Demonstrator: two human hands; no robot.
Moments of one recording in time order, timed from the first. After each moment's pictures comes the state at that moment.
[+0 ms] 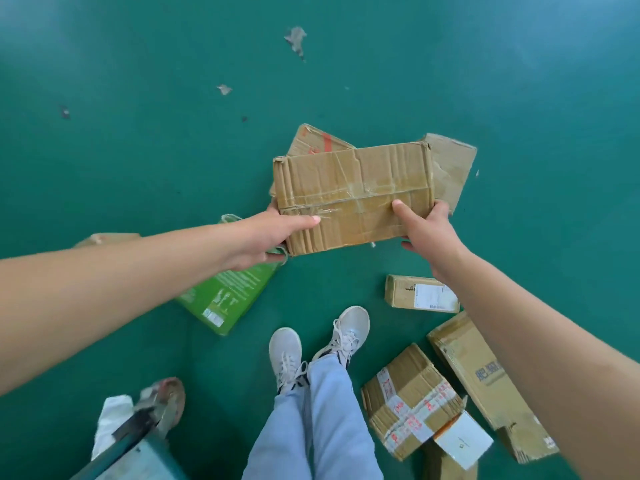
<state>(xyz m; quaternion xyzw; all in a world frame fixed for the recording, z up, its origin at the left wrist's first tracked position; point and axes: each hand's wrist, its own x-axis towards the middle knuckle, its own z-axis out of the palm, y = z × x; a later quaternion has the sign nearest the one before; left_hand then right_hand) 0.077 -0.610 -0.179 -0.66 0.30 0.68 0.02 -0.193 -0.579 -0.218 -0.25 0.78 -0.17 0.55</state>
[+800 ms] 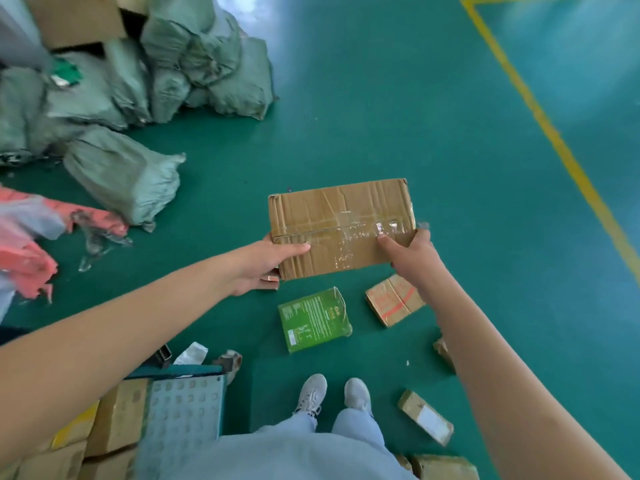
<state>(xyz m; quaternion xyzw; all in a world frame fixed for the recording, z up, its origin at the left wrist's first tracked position) 0.314 -0.395 0.345 -0.73 0.19 0.60 -0.27 0.076 -0.540 0.312 -0.62 0.62 -0.06 0.48</state>
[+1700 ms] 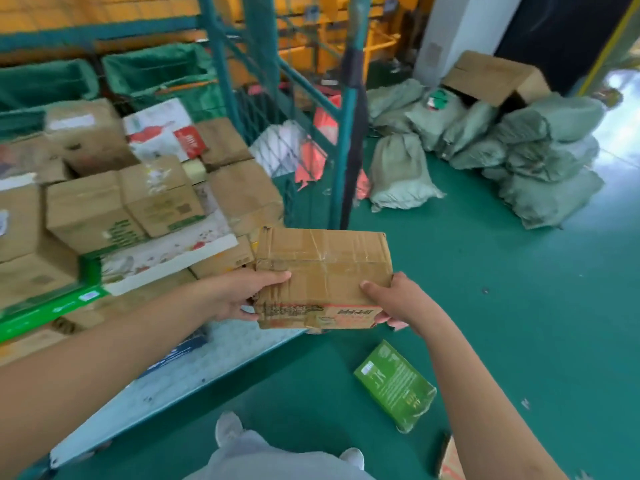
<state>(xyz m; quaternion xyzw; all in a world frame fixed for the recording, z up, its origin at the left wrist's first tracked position) 0.193 0.011 0.381 -0.71 -0.25 0.35 -0.56 0.211 -0.277 0.377 -0.88 0.13 0.29 0.35</state>
